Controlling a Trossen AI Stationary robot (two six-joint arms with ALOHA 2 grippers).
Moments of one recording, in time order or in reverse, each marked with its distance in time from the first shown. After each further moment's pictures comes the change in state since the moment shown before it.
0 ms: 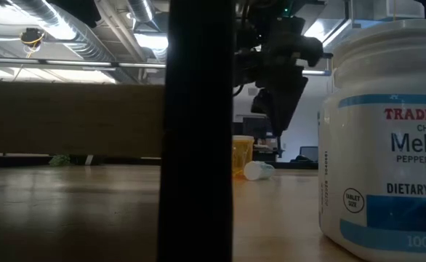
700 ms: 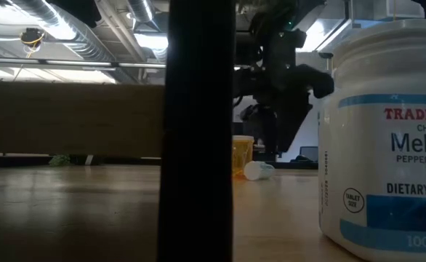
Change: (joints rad) left arm 0.000 0.000 0.000 0.002 0.000 -0.010; right arm -0.007 0.011 -0.088 0.120 0.123 -0.277
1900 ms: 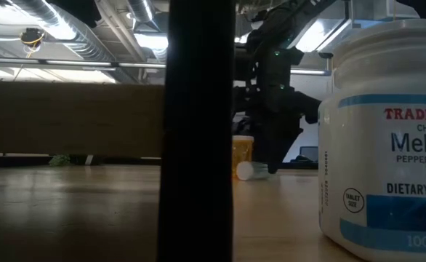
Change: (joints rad) left arm 0.000 0.000 0.000 0.002 0.004 -0.002; right arm -0.001 0.061 -0.042 0.149 0.027 -0.064
